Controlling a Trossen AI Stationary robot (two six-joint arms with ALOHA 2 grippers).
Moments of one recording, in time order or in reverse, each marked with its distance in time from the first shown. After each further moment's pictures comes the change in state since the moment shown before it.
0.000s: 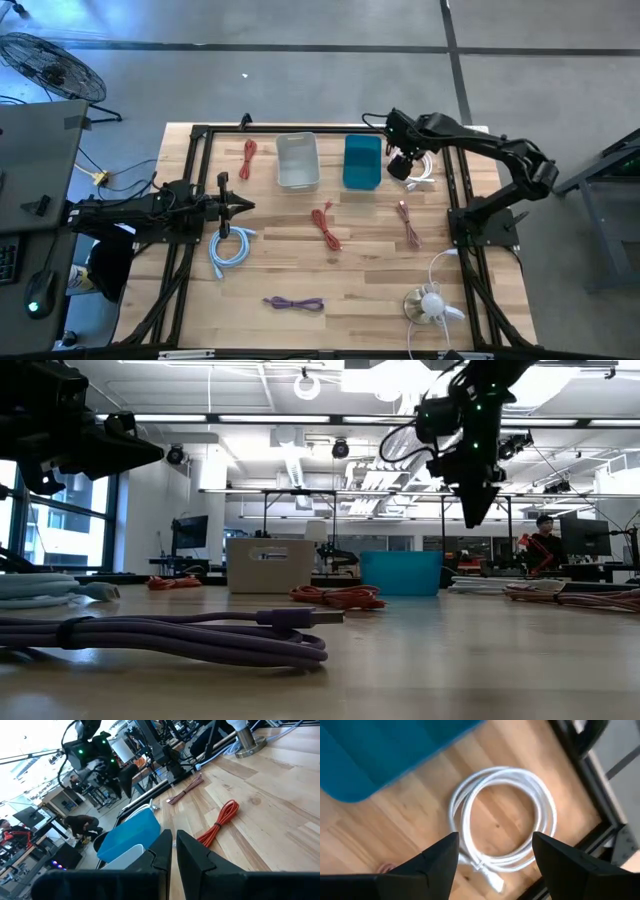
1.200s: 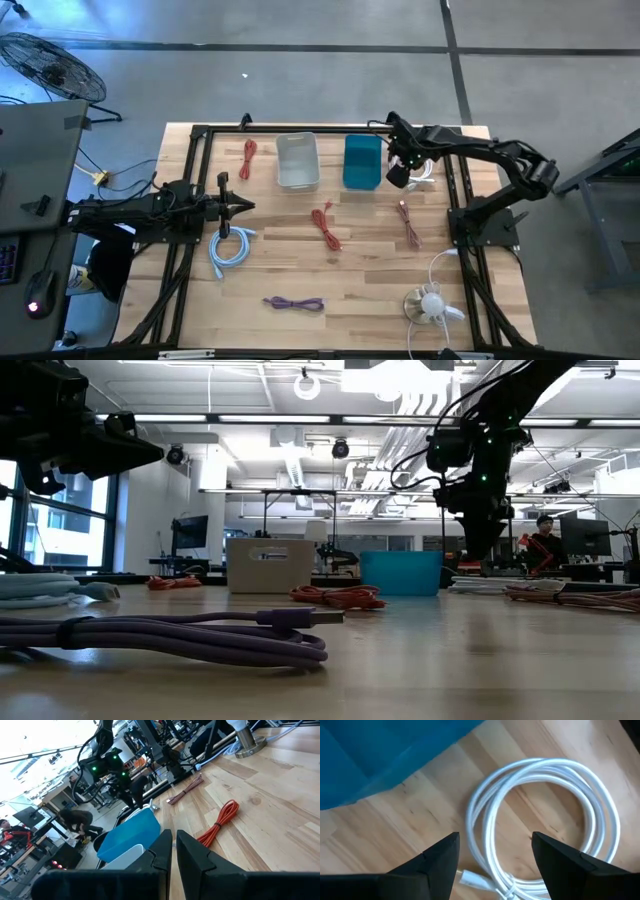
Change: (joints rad) left arm 0.000 0.000 0.000 0.000 0.000 0.000; right arm -0.079 0.000 -0.227 0.279 -0.146 -0.023
